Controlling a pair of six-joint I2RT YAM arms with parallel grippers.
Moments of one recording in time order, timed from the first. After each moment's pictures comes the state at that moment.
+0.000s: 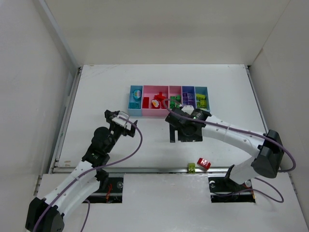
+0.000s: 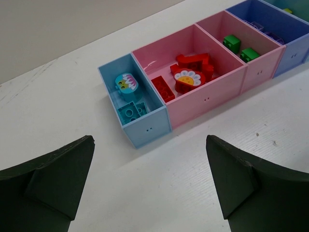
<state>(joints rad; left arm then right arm) -0.49 0.62 0.25 0.32 -0.03 0.18 0.97 1.48 1.26 -1.12 0.36 0.97</state>
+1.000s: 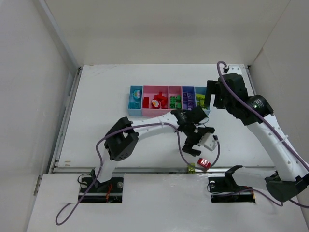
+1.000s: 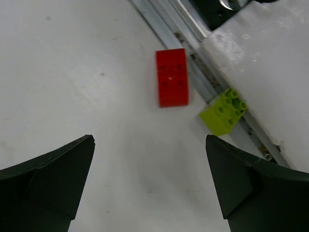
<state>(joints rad) -1.09 2.04 1.69 -0.69 0.68 0.97 0.51 1.18 1.50 -1.01 0.48 0.40</state>
